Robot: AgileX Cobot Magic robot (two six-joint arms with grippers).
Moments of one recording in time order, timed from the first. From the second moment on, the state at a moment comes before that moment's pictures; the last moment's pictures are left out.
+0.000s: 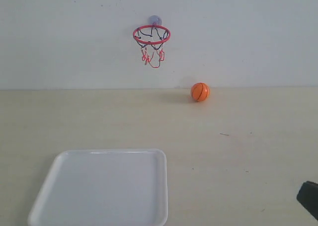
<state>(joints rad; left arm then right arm) -0.04 0.00 0.00 -0.20 0.29 -0.02 0.15 0.26 -0.02 1.66 0.50 -1.25</state>
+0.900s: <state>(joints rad) -0.04 0.00 0.00 -0.20 0.29 -0.02 0.15 0.13 0.00 1.74 0.20 -0.97</state>
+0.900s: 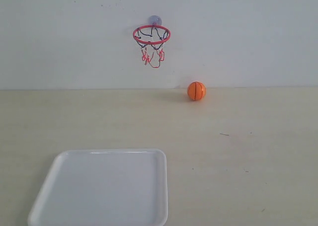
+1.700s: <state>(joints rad) -0.04 0.00 0.00 -0.20 0.29 -0.02 0.15 0.00 0.00 0.05 0.37 0.18</state>
